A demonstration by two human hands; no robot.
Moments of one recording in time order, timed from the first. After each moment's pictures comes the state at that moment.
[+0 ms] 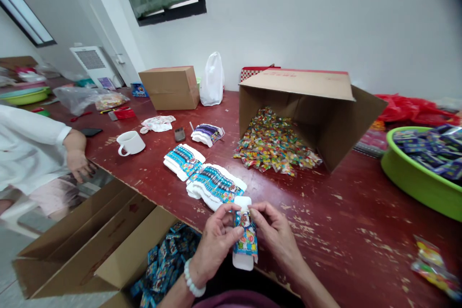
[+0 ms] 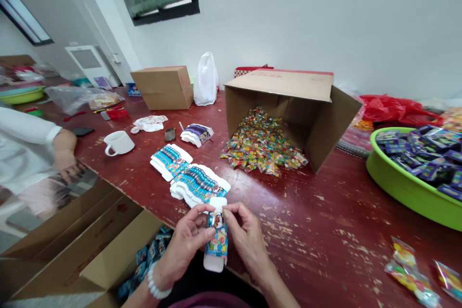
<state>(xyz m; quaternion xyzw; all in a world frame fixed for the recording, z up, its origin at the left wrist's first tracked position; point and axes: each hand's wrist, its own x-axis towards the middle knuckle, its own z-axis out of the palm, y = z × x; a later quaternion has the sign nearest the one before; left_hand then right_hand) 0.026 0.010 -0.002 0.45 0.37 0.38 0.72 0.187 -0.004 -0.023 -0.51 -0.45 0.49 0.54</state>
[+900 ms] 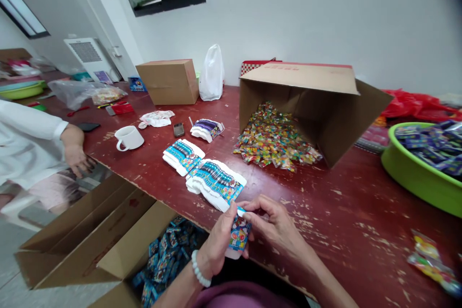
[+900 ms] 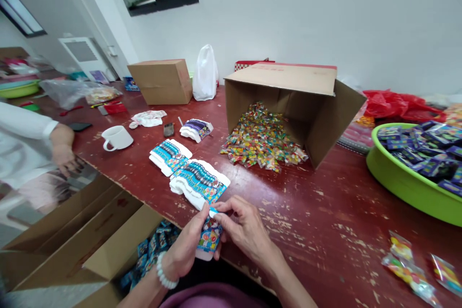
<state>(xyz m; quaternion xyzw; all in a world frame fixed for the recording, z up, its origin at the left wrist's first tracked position) 0.040 0.009 -0.009 0.37 0.40 0.31 0.78 0.197 -0.004 0.005 -0.48 -0.57 0.48 0.46</state>
